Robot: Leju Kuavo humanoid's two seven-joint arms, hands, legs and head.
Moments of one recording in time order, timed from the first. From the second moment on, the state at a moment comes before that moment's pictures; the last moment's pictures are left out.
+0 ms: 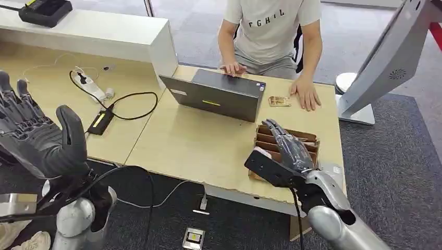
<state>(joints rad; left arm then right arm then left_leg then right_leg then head) -0.06 0.00 -0.31 -2.15 -0.05 0.70 -0.58 -0.65 -0.25 0.93 -1.40 0.47 -0.07 0.29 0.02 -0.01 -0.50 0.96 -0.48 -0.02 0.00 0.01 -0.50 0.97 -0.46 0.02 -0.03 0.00</state>
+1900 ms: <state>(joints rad) -0.09 0.01 -0.36 -2.11 0.00 0.70 -0.59 -0.64 -0.33 0.79 -1.24 0.83 -0.23 0.55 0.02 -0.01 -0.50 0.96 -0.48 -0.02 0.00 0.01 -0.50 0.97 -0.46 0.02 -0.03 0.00</state>
